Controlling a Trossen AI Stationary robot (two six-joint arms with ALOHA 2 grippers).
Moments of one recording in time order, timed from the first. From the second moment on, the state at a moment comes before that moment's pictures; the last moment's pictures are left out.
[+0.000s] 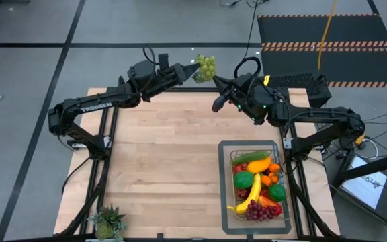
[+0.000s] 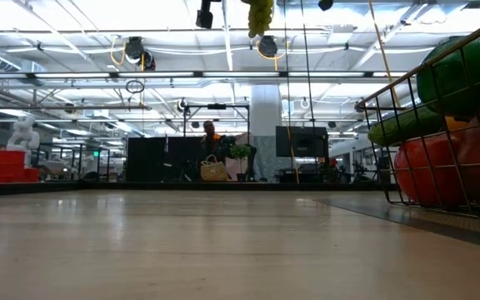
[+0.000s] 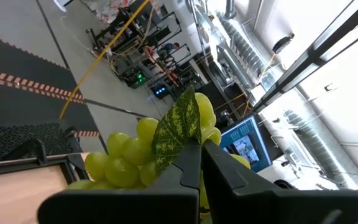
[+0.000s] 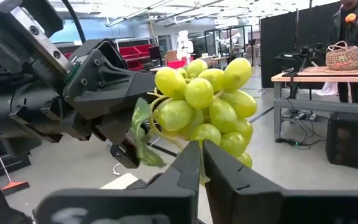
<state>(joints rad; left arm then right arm) 0.34 1.48 1.39 0.23 -0.13 -0.98 -0.11 1.31 1.19 0.19 0.65 0.12</state>
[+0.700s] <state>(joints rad) 0.34 1.48 1.39 0.23 -0.03 -0.96 -0.07 1.19 1.19 0.15 0.62 0.14</state>
